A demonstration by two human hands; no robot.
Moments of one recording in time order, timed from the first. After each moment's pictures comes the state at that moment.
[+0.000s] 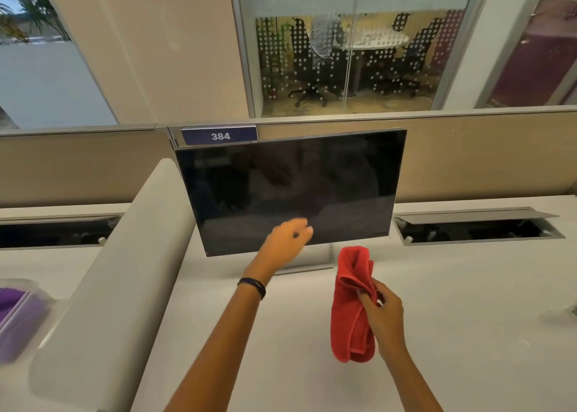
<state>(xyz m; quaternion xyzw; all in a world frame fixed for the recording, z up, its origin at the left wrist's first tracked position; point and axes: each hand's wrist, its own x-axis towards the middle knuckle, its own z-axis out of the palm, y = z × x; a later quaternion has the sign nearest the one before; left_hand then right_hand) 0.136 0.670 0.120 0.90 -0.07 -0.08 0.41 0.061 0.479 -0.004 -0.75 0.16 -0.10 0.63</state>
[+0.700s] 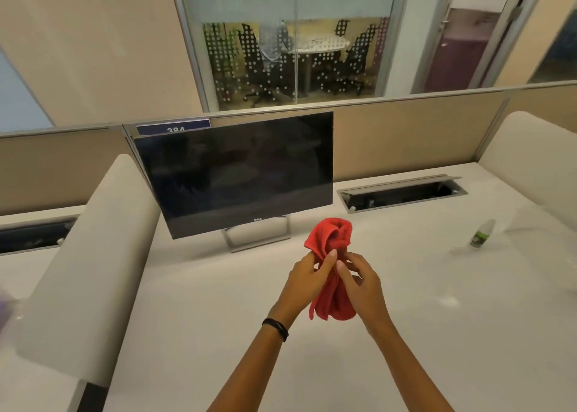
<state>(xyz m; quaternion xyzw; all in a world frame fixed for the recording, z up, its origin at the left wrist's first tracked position) -0.024 0.564 0.078 0.79 -0.12 -0.14 0.59 -0.056 0.446 0.052 -0.78 0.05 -0.16 0.60</state>
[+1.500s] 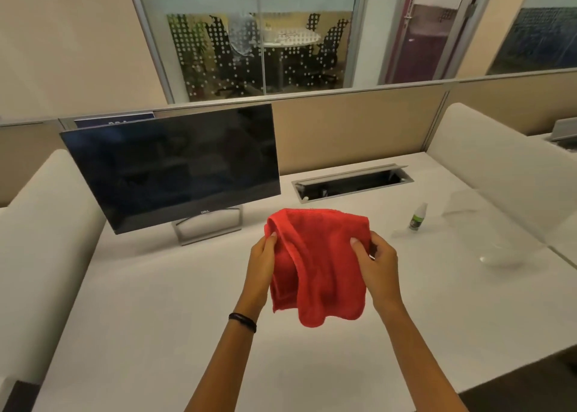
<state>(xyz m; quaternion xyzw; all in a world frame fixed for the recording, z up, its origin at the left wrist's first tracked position) -0.051 0.486 0.088 0.70 0.04 -0.07 0.71 -0.107 0.309 0.093 -0.76 0.14 -0.25 0.58</state>
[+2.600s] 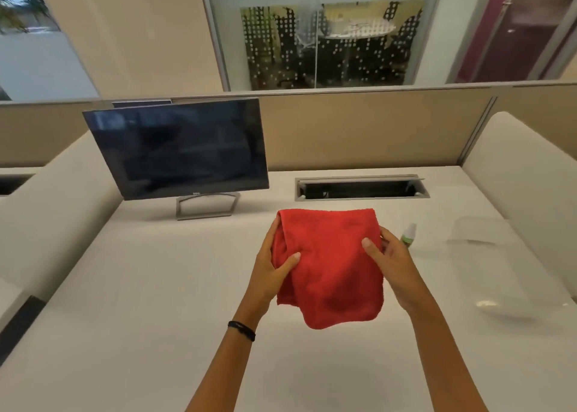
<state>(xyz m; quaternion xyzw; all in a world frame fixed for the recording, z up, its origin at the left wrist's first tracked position) -0.100 0.325 0.087 0.75 -0.01 0.02 0.66 -0.086 0.102 0.105 -0.73 0.03 0.05 0.68</state>
